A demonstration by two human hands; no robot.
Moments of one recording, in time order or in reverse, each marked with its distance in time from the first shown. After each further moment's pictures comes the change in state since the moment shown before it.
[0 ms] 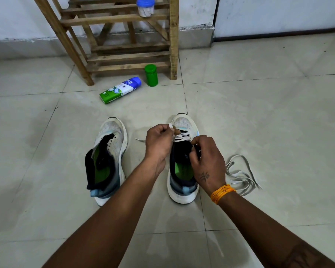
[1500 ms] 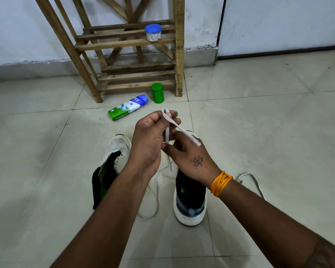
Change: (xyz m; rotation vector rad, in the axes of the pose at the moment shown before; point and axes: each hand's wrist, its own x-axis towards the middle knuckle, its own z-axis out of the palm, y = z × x) left_hand -0.020 0.093 -0.027 -0.248 -0.168 0.212; right_hand 0.069 -0.090 -0.015 0.391 -0.360 -0.031
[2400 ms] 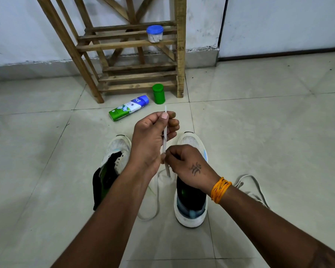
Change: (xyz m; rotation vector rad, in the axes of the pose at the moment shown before) left_hand 0.004 -0.006 -0.005 0.004 0.020 -0.008; right_hand -0.009 0.004 0.006 0.040 -0.183 0.051
